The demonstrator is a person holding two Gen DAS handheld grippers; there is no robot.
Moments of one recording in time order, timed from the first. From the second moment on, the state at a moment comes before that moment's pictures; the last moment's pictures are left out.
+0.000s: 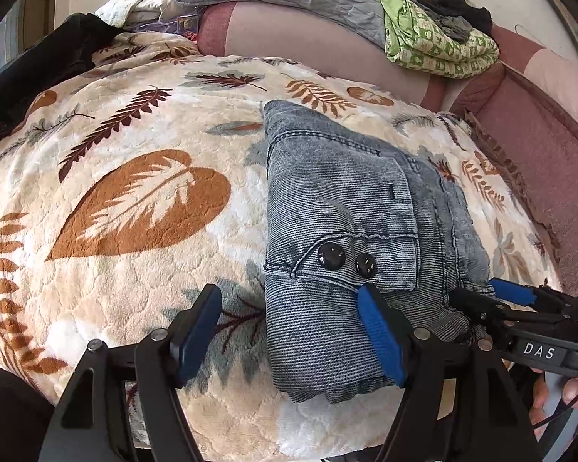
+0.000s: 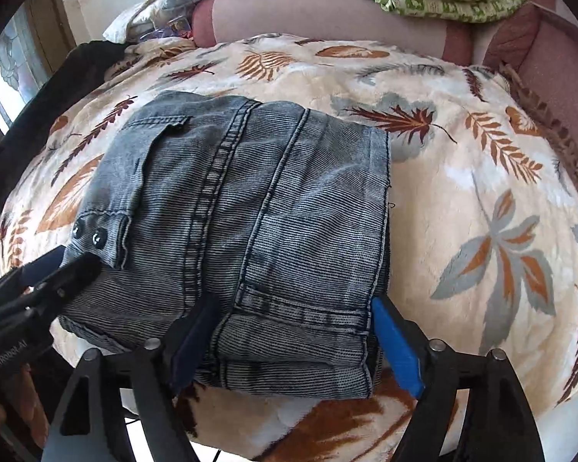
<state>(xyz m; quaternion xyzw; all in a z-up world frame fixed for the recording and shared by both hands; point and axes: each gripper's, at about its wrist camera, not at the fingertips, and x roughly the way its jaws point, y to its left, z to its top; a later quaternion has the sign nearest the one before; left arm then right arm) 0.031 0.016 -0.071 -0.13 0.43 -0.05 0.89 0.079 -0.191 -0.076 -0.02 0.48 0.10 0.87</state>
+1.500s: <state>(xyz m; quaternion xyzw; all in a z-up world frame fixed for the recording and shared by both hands) 0.050 0.041 -0.088 -0.24 0.43 -0.13 0.86 0.262 -0.006 0.008 -0.10 0.51 0.17 0.84</state>
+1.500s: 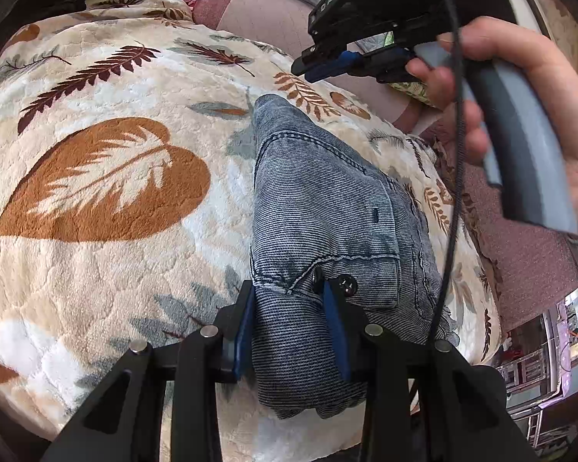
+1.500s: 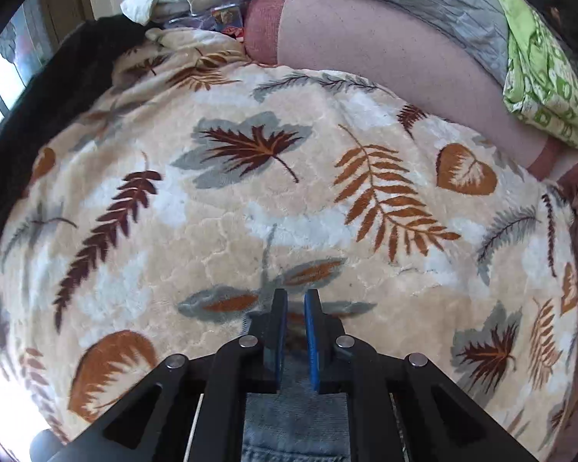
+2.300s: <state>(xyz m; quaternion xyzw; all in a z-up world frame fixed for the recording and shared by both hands) 0.028 0.048 -0.089 -0.26 0.42 -0.12 0.86 0.151 -0.151 -0.028 0.07 0.49 0.19 0.85</state>
